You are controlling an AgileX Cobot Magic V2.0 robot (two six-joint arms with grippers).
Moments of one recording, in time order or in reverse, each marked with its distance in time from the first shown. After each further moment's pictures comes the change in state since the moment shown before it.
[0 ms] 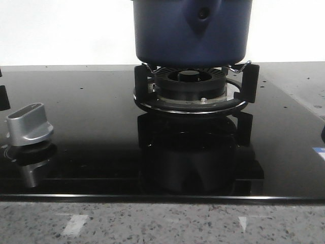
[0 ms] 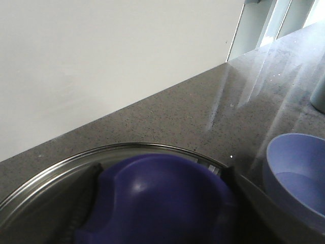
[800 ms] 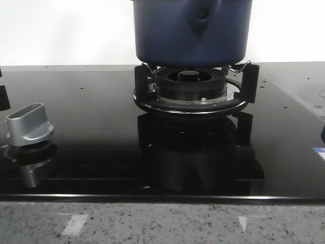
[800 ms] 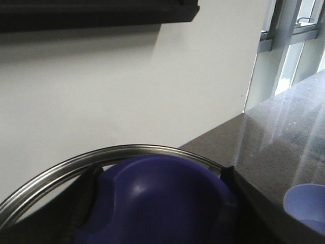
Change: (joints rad) left arm 0.097 -0.162 0.000 0.040 0.012 -0.002; right arm 0.000 0.000 0.000 0.000 0.002 0.000
